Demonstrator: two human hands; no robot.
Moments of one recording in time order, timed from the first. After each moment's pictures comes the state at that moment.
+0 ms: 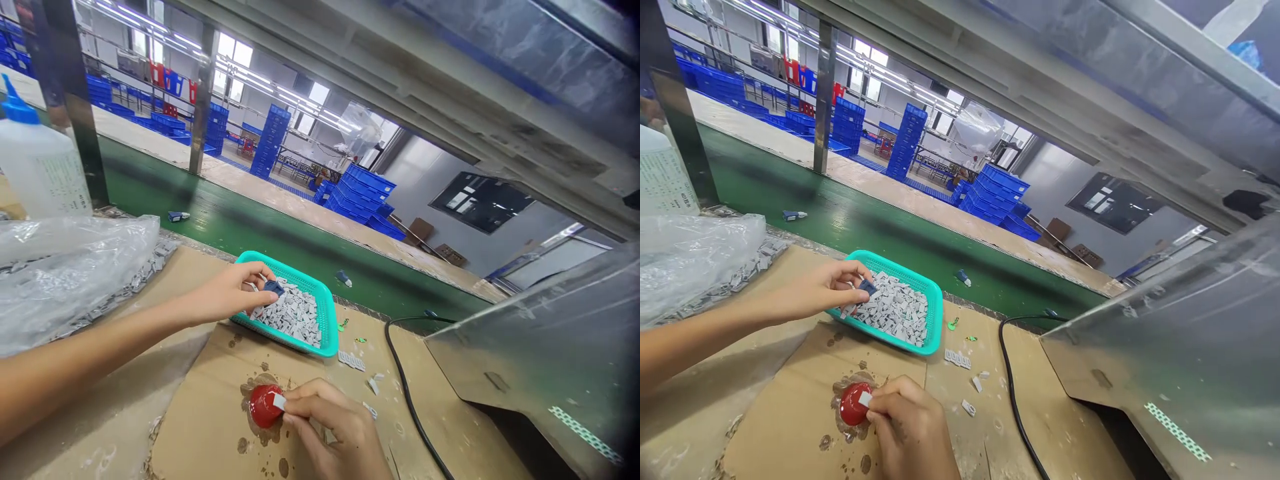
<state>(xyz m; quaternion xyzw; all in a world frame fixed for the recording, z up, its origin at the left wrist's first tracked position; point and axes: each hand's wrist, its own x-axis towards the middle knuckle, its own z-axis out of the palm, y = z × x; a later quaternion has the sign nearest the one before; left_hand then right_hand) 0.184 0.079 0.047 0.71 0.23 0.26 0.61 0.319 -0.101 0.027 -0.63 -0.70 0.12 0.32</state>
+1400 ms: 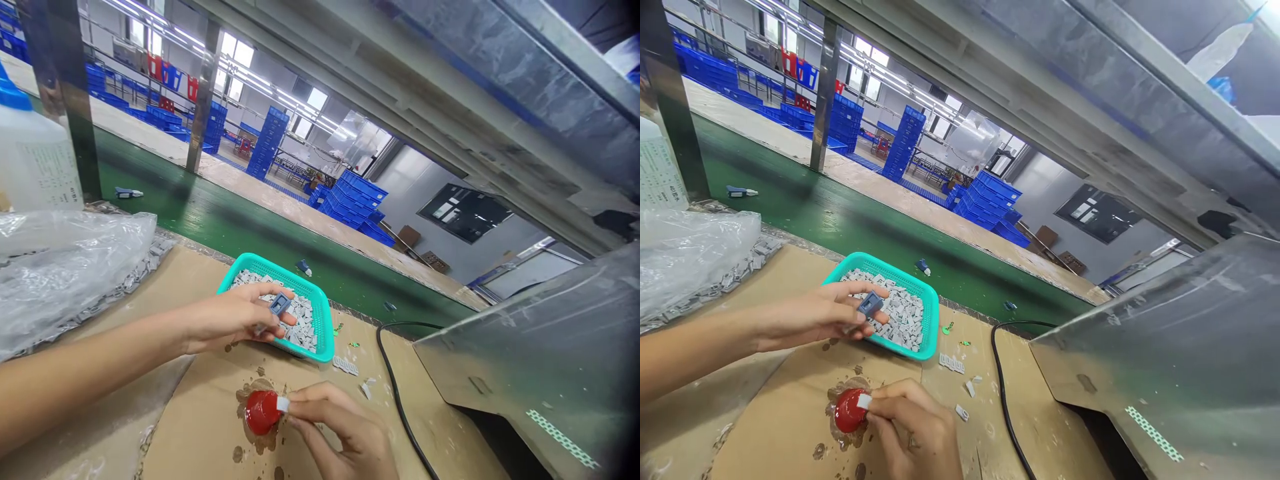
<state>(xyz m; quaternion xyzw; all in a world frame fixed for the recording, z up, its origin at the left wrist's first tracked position) 0.182 0.055 0.058 0.51 0.19 0.15 0.83 0.319 -0.103 0.041 -0.61 -0.69 0.09 0.37</state>
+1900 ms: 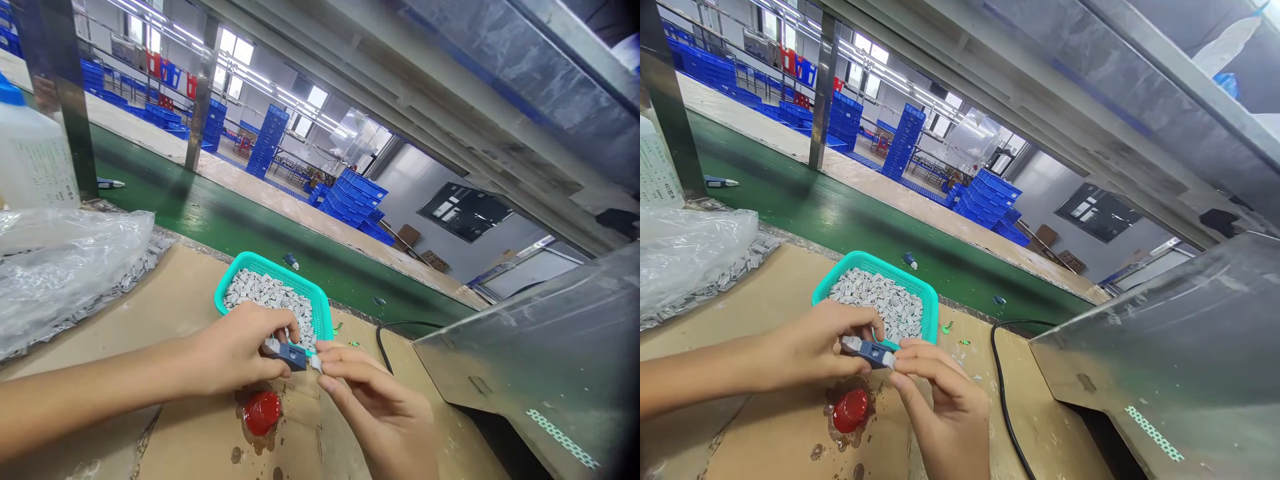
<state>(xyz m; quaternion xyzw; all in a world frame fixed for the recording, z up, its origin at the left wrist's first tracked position) 0.182 0.040 0.048 0.88 0.13 0.22 0.41 0.322 -0.088 0.066 -0.61 -0.61 0.10 0.50</state>
